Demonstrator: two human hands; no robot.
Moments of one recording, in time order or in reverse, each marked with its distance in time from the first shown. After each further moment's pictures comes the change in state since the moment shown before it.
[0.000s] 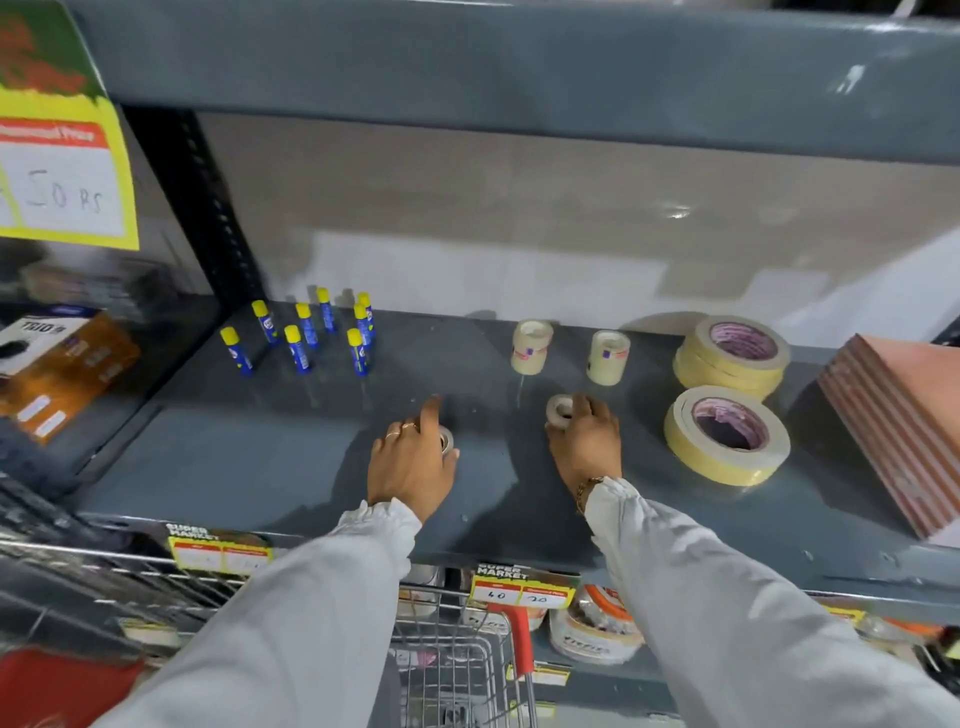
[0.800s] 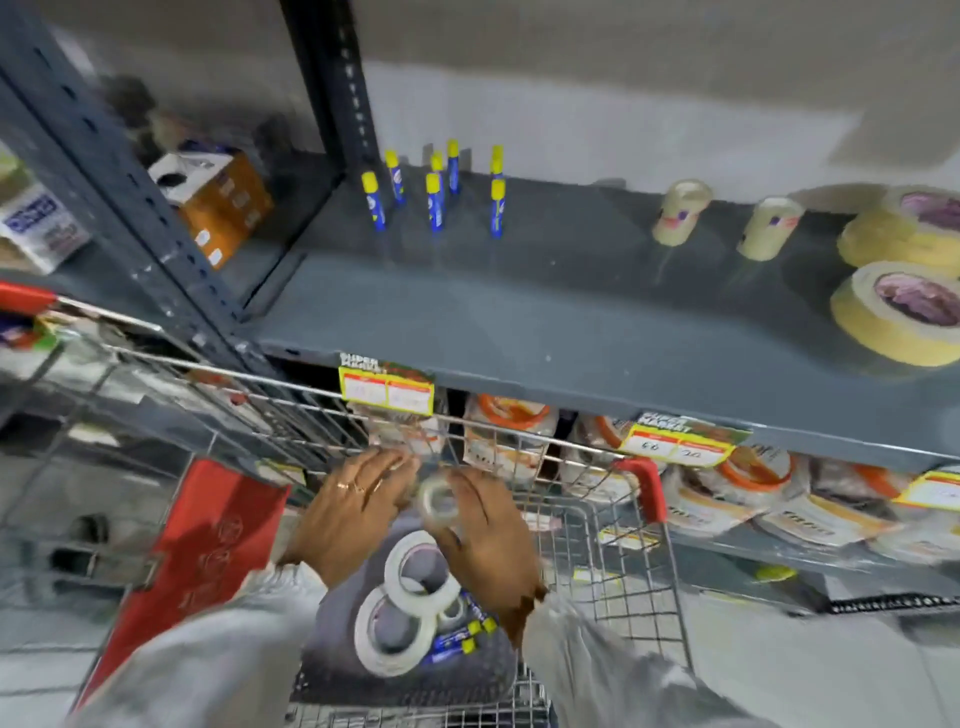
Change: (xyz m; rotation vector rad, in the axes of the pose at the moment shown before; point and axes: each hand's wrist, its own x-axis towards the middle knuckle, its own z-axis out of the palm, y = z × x) left_hand -0.191 -0.237 0.012 0.108 0.117 0.434; right_hand -0.285 -0.114 0.120 0.287 -0.275 -0.542
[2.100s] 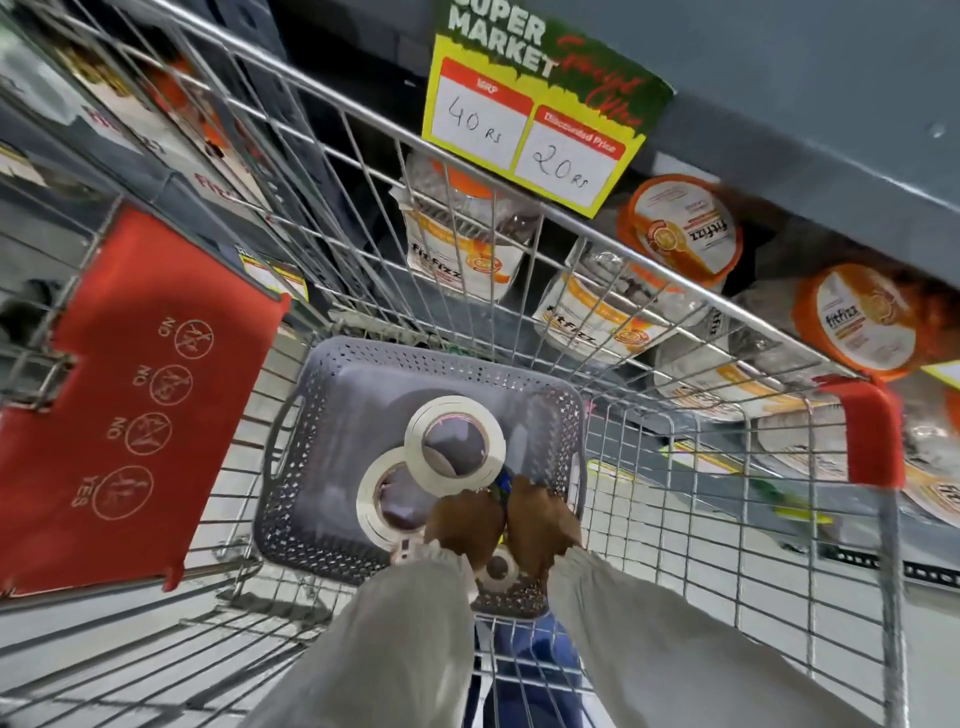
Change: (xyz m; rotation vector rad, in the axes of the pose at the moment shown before) left_hand -0.115 0.092 0.199 -0.172 -0.970 -0.391; right_hand -0.113 0.110 0.170 -0.542 -0.490 0.517
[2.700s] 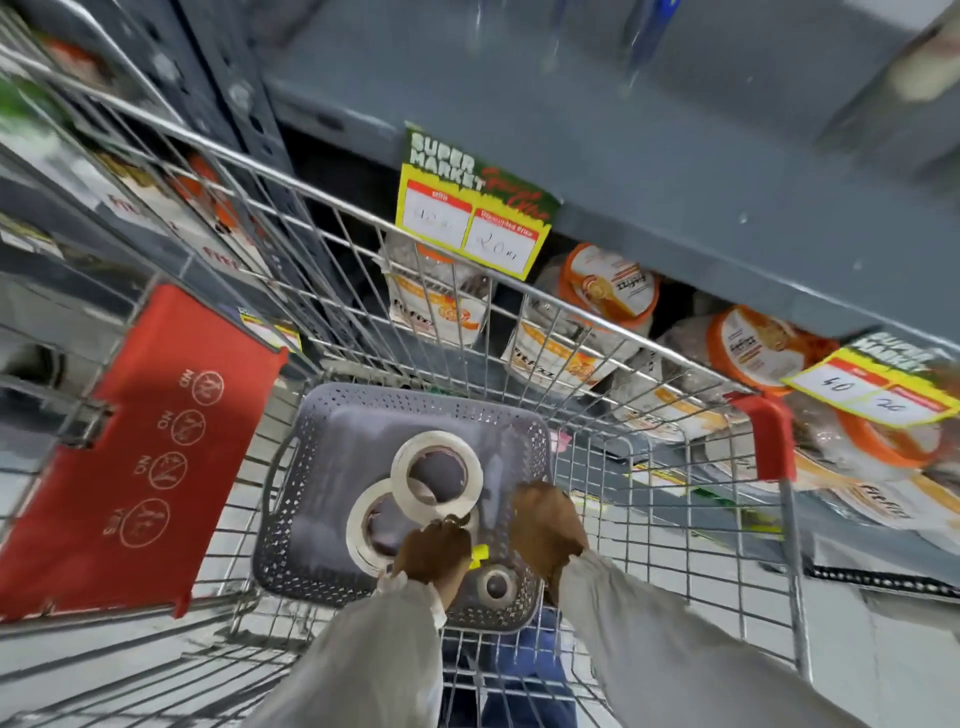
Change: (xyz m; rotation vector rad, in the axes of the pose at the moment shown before) left_hand -0.032 -0.007 -0.020 -0.028 0.070 0.012; right_hand 0.010 0.012 -0.088 0.018 -0.231 -0.137
